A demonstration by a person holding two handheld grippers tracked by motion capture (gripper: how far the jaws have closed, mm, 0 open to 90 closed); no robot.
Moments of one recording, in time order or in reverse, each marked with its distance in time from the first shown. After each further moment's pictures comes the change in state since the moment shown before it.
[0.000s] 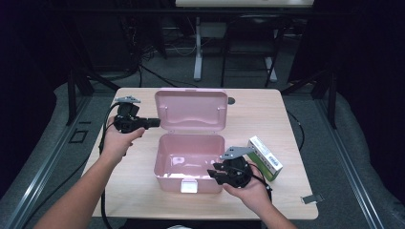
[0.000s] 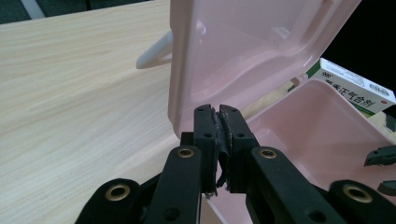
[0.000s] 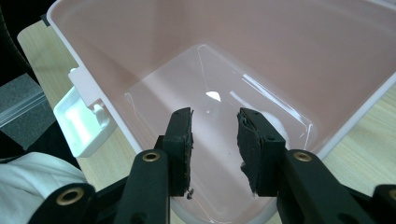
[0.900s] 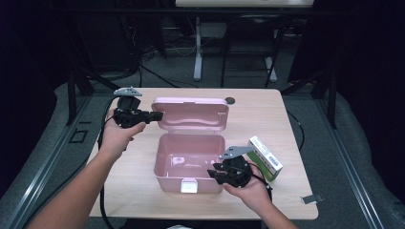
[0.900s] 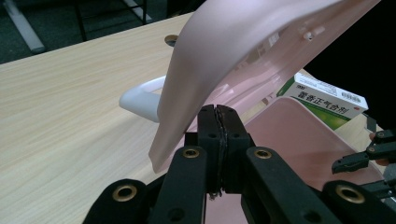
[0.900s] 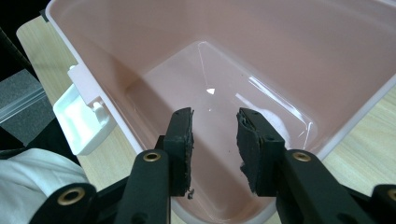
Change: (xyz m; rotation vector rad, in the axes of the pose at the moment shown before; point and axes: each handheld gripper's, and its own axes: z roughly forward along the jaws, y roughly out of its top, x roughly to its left) left arm -0.024 0.028 -0.018 -0.039 -0.017 0.075; right arm 0.000 0.002 0.000 0.017 0.003 -0.005
